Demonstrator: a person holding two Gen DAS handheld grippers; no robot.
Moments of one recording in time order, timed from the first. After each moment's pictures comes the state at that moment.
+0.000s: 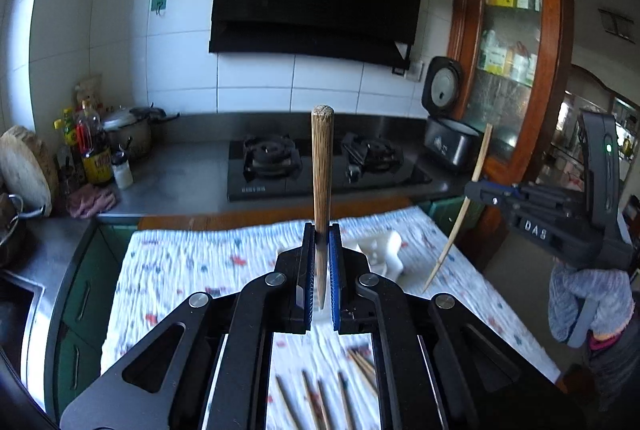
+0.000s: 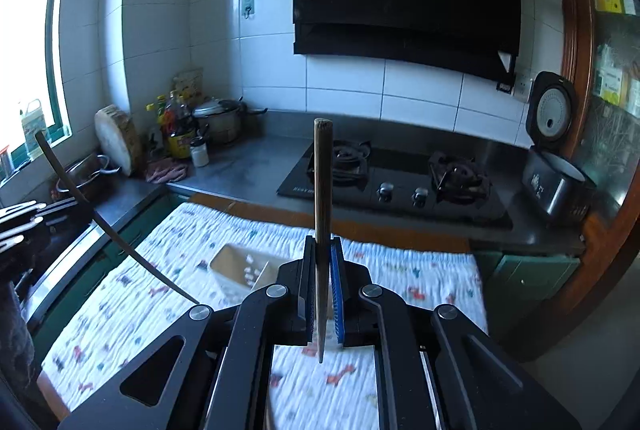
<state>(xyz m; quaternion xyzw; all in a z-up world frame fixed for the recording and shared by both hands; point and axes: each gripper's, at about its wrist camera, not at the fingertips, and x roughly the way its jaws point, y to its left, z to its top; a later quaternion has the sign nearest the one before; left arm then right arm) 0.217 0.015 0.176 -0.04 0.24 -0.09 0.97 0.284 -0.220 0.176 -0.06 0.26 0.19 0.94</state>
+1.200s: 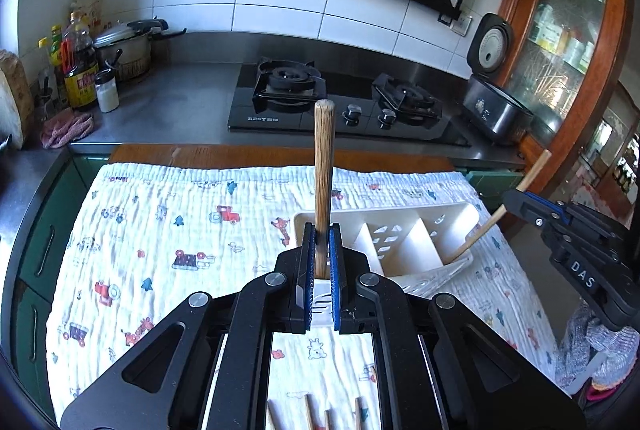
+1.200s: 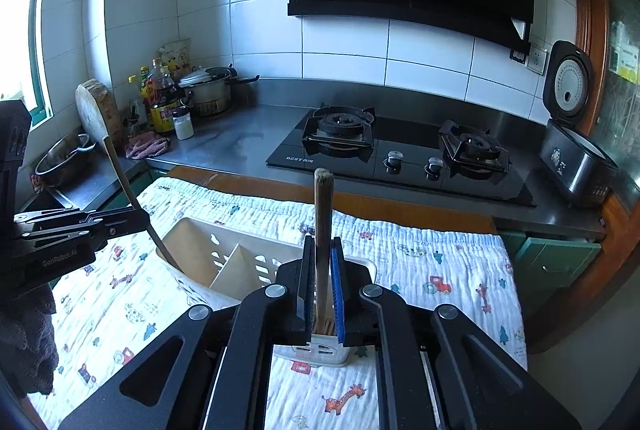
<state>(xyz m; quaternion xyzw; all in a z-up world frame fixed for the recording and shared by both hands) 0.334 0.028 0.064 -0.09 0.35 -0.06 0.93 0.349 -0.198 0.085 -0.06 0.30 0.19 0.93</state>
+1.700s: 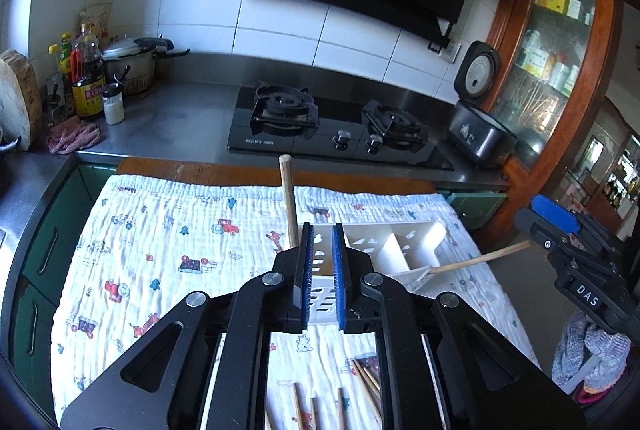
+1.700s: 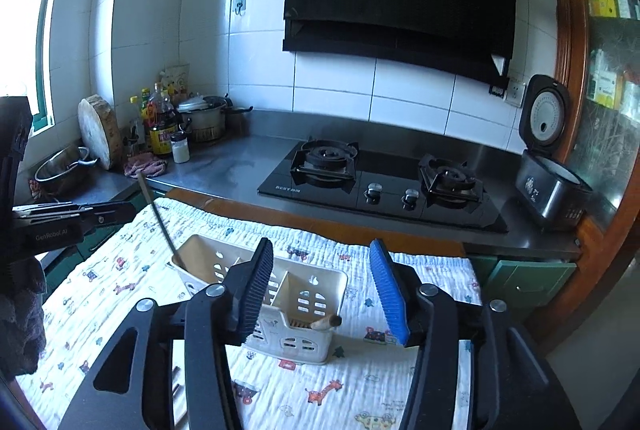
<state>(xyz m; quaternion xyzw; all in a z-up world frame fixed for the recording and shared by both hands) 0.290 0.036 0.101 -0.11 0.30 -0.07 0.94 0.296 -0.221 0.125 -0.08 0.24 0.17 0.95</state>
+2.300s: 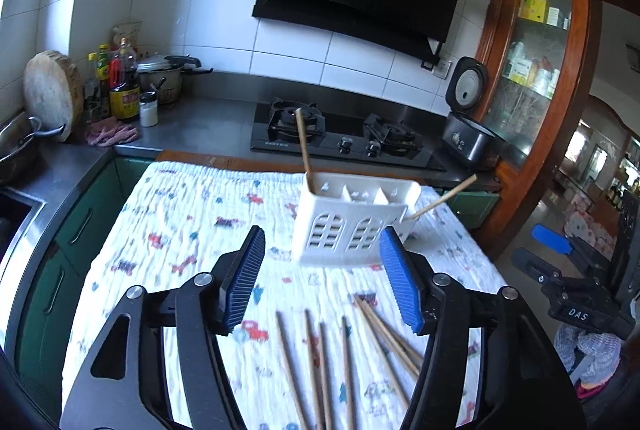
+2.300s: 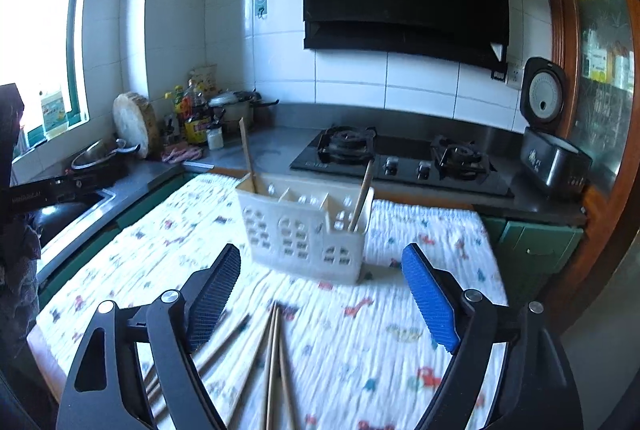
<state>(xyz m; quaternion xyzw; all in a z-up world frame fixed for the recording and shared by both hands) 0.142 0.045 0.093 -0.11 0.26 -0.05 0.96 0.168 -0.248 0.087 -0.05 0.25 0.21 0.94</state>
